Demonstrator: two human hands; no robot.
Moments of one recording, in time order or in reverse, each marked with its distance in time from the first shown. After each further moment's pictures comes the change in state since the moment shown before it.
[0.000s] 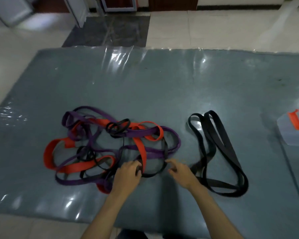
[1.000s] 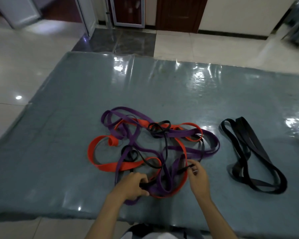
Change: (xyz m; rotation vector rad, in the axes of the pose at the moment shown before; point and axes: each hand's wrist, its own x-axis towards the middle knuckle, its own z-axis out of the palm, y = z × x) left_hand -0.040 -0.231 -0.053 -0.147 -0.366 0.167; right_hand -0.013 -0.138 0.163 0.398 0.674 0.059
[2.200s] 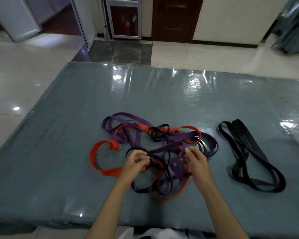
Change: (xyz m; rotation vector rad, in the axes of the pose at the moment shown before) left_hand 0.007 0.040 -0.047 -1.099 0.359 -0.090; right_hand 0.004 -0.075 -0.008 0.564 -0.216 -0.025
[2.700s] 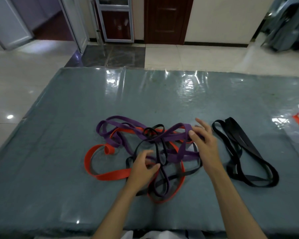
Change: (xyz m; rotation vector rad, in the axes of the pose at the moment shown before) left_hand 0.003 -0.014 0.038 0.453 -0.010 0.341; right_hand 0.021 -0.074 -0.017 -0.197 0.047 -0.327
